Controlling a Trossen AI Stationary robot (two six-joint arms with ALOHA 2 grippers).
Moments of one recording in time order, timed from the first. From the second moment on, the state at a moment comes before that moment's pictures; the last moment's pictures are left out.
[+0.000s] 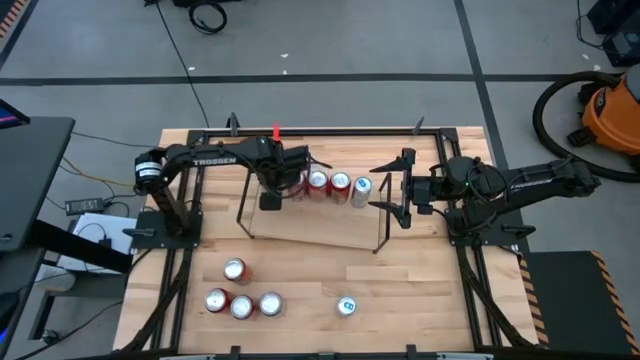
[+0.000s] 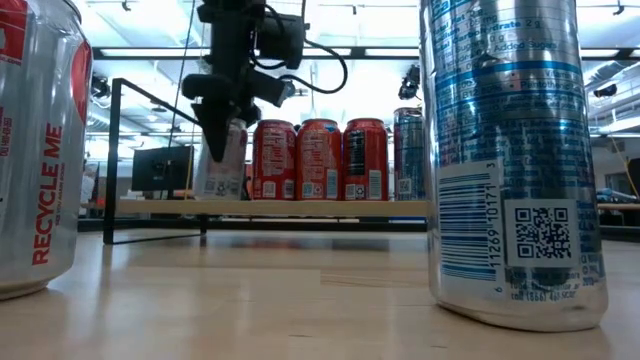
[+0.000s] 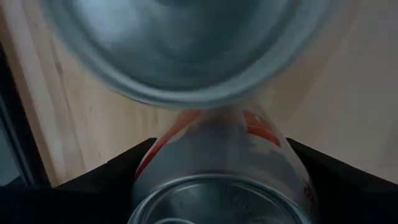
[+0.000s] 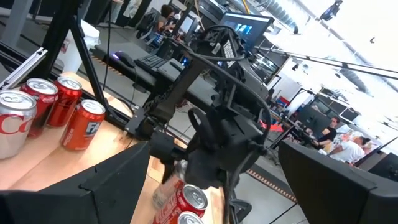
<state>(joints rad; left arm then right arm) 0.27 1.71 1.41 -1.20 -0.16 0.26 0.09 0.86 0.71 0.19 0.12 -0.62</state>
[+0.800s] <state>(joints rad) 0.33 1.71 1.41 -1.16 -0.16 0.22 0.09 0.86 0.71 0.19 0.12 -0.63</state>
